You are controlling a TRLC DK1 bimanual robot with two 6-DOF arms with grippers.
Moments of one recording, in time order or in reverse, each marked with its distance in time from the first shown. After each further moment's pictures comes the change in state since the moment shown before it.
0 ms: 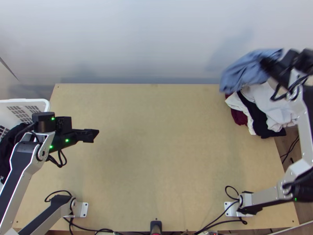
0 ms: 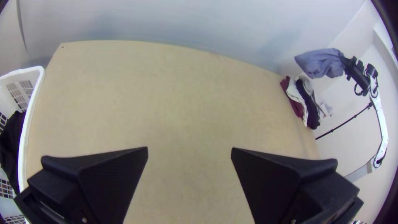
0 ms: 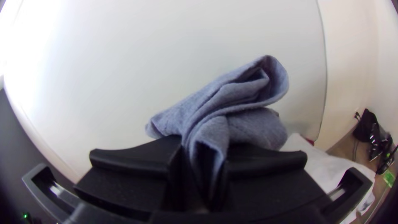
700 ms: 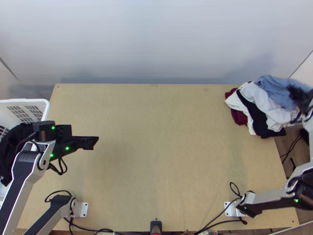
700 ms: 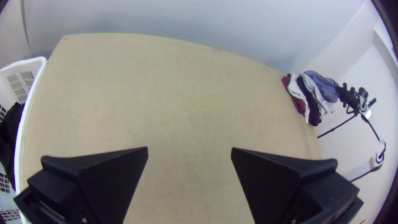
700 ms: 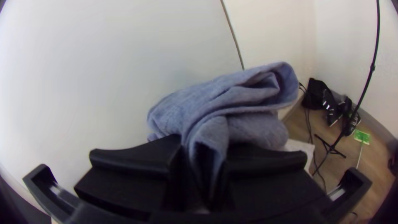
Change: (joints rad) left arm 0.012 -0.091 -0.110 0.016 0.004 0.000; right arm -0.359 -0.043 -0.401 0.206 0.038 -0.054
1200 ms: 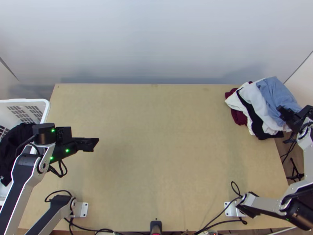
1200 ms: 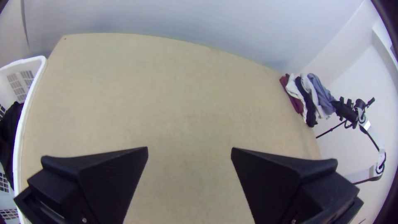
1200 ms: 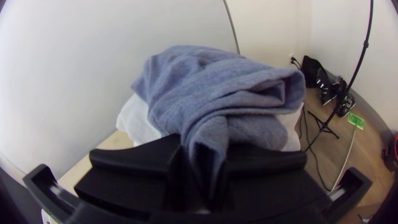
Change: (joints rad) left arm -0.009 -0.035 -0.021 0.001 0.003 -0.012; right arm -0.051 -0.191 -0.285 -0.079 -0.056 -0.085
